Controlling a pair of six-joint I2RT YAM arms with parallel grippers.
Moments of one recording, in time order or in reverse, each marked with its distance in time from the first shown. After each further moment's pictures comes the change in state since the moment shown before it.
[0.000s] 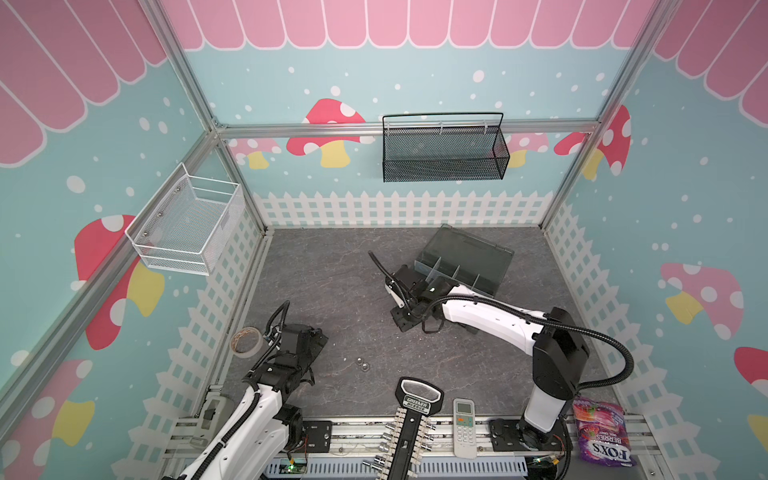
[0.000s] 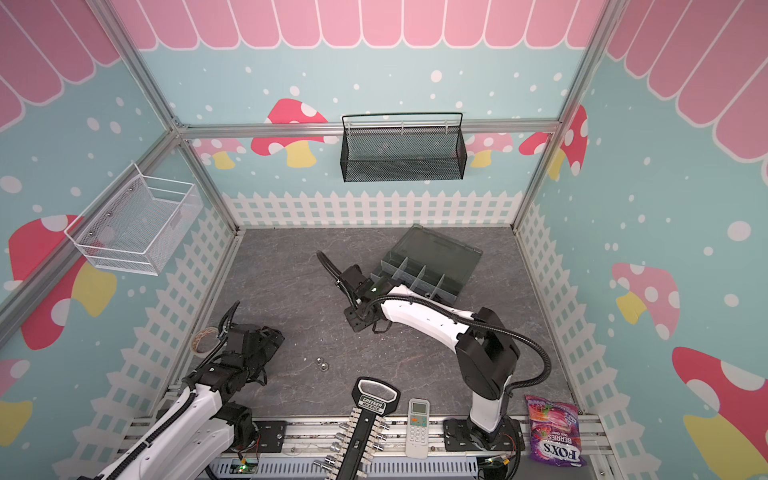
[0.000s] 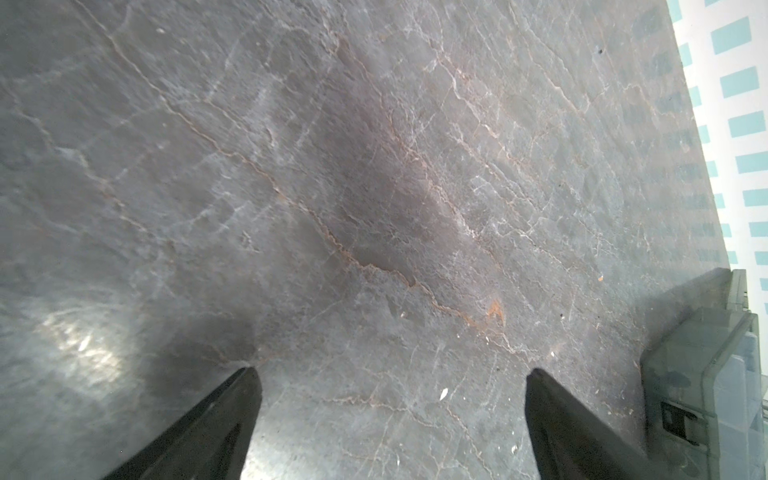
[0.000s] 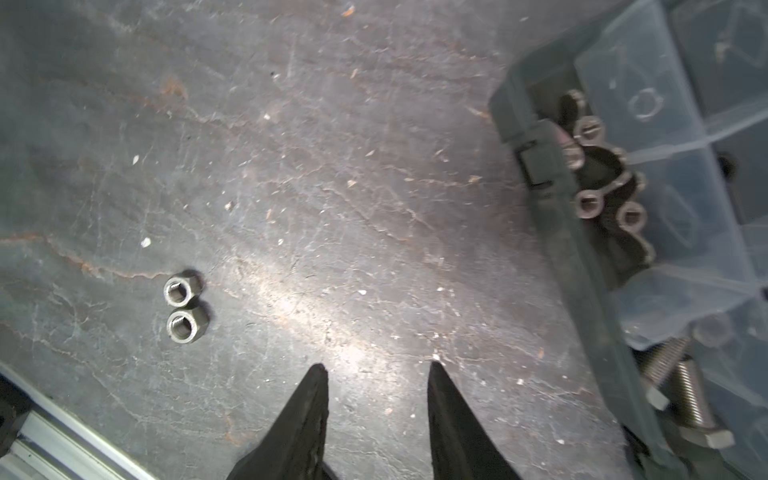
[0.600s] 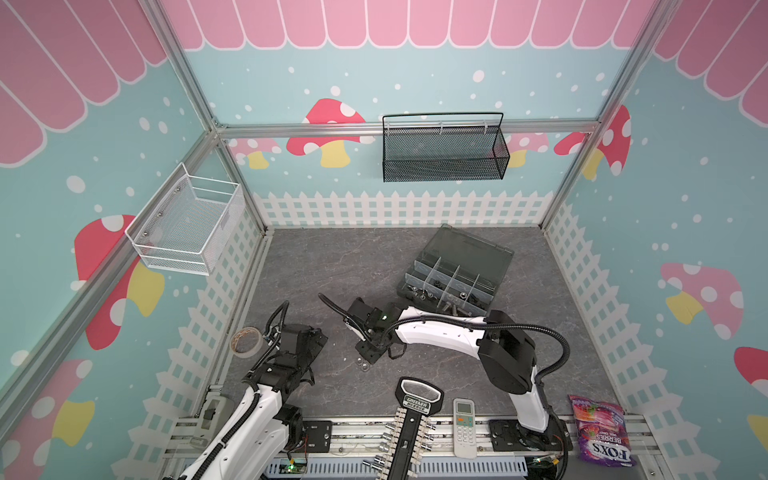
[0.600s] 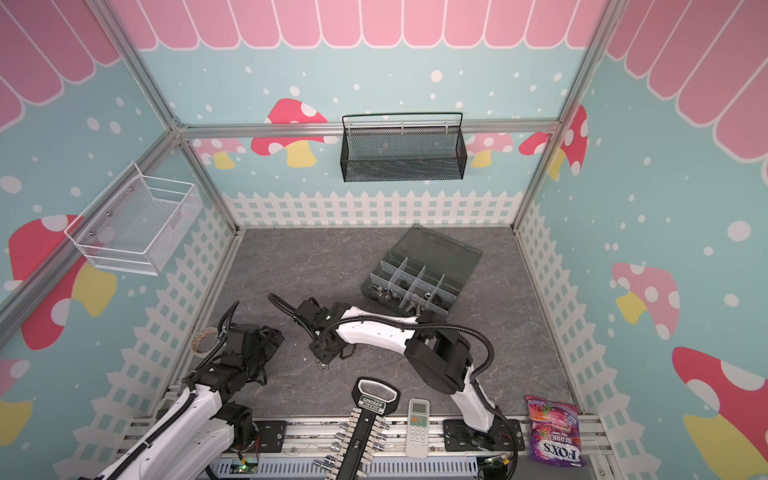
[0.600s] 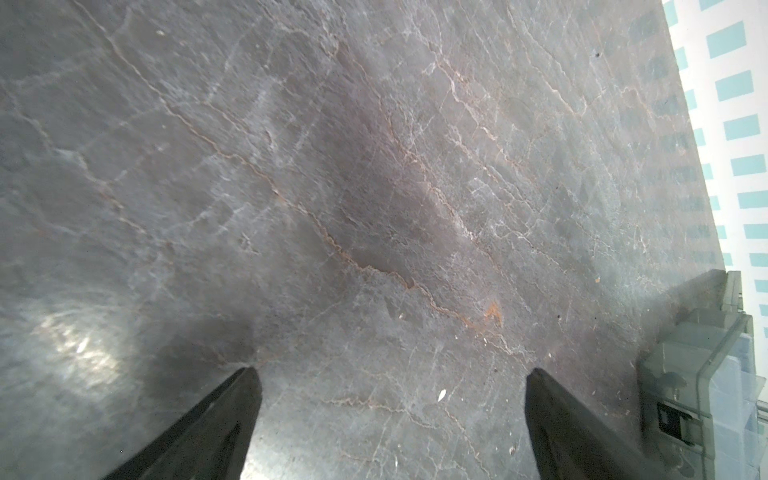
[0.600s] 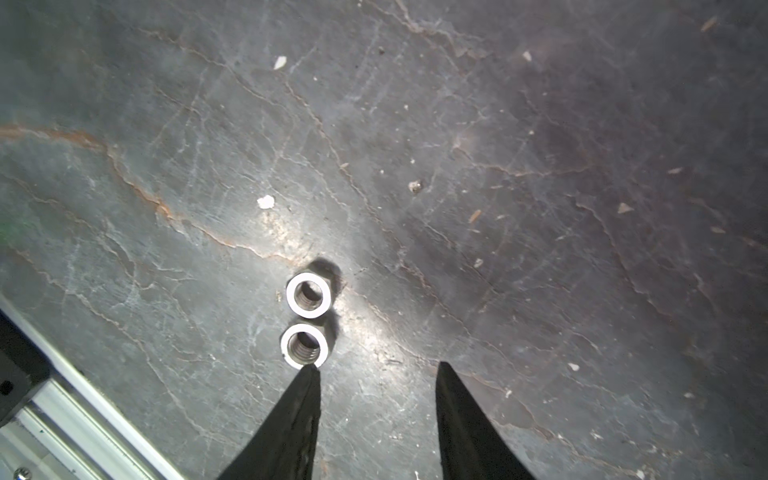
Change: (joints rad) left arm 0.005 -0.003 -0.002 0.003 0.003 0.000; right arm 0.201 0.260 0.165 0.002 -0.052 -0.036
